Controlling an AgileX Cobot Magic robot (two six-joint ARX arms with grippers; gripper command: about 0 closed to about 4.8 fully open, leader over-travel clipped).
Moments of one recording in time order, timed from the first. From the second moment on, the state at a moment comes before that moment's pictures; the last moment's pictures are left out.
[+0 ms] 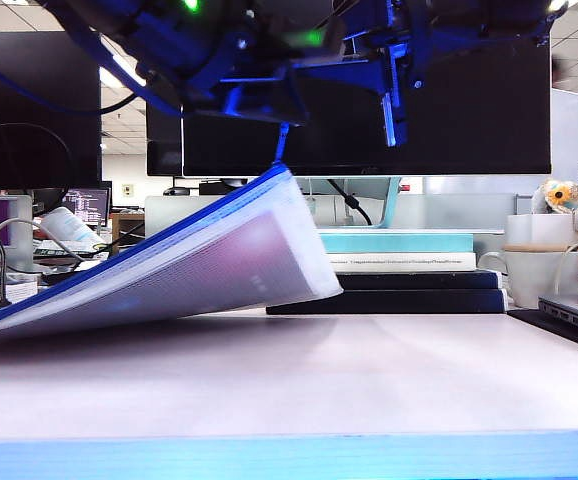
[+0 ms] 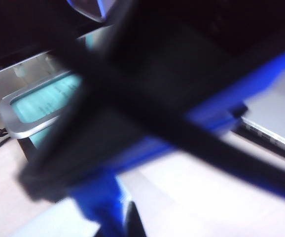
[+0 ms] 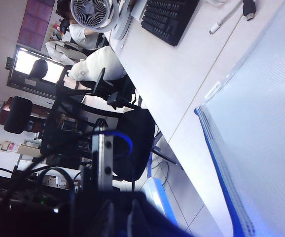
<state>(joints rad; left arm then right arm) -0.91 1.40 0.72 0.50 -0.25 0.17 0.39 1.58 1.17 -0.07 -1.12 0.63</state>
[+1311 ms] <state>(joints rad) -0.62 1.07 0.74 0.24 0.21 0.12 0.18 1.57 1.12 0.17 -1.49 0.11</state>
